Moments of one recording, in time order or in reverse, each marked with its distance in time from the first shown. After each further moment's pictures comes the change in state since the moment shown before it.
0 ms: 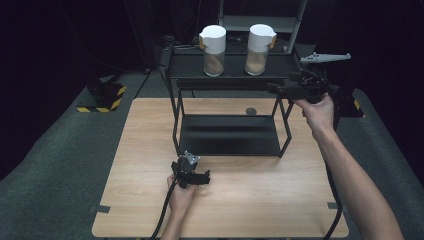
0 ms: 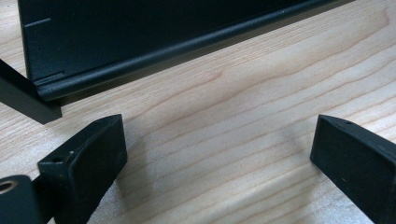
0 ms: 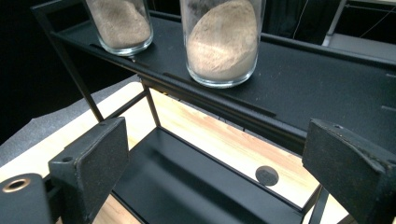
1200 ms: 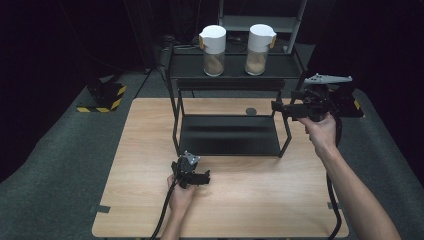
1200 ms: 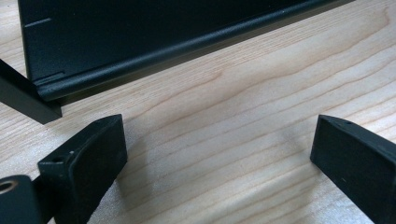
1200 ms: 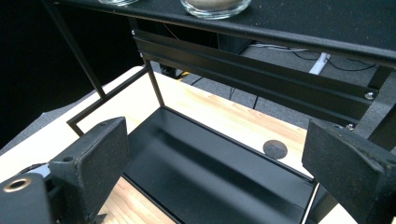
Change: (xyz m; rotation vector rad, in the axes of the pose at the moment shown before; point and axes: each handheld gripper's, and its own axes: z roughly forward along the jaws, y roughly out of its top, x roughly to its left) left arm 0.000 0.000 0.000 0.000 0.000 -0.001; right arm -0.012 -0.046 -0.003 0.019 0.025 0.046
